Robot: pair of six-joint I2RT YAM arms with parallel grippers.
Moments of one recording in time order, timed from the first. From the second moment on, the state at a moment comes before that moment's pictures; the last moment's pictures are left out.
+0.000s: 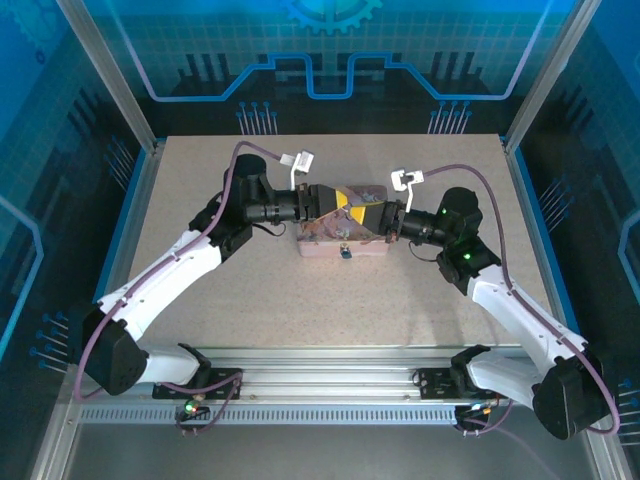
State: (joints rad) left arm -0.52 1.34 1.17 -0.04 0.76 -0.93; right arm 0.40 1.09 0.81 0.28 -0.84 0.79
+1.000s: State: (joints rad) left arm -0.53 1.34 1.15 -0.03 0.76 -0.92; right arm 0.37 1.09 0.81 0.30 -0.80 0.85
